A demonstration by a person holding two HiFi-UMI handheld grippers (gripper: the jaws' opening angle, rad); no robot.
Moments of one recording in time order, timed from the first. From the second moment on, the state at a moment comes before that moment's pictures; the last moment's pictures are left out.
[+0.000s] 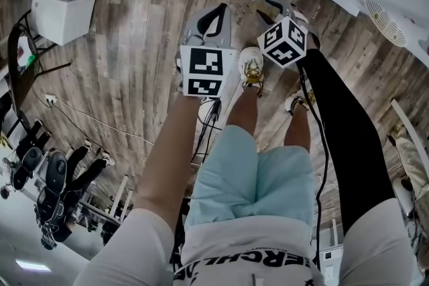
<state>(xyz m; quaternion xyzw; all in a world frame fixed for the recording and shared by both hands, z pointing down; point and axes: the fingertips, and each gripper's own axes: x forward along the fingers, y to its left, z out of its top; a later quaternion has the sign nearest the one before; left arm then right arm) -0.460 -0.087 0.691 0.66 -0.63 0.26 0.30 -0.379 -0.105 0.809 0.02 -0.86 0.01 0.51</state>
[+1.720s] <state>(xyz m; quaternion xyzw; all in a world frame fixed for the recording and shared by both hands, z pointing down) -0.286 -0.057 0.499 0.76 -0.58 0.24 0.15 -0.190 -0.083 0.541 0.33 -0.88 0.08 0.34</state>
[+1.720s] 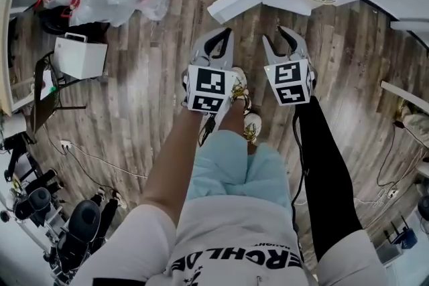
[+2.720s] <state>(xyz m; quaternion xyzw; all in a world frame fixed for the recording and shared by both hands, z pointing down) -0.161 0.079 0.279 0.80 -0.56 0.18 0.09 -0.014 0.067 0.304 0.49 -0.85 0.07 0.21</state>
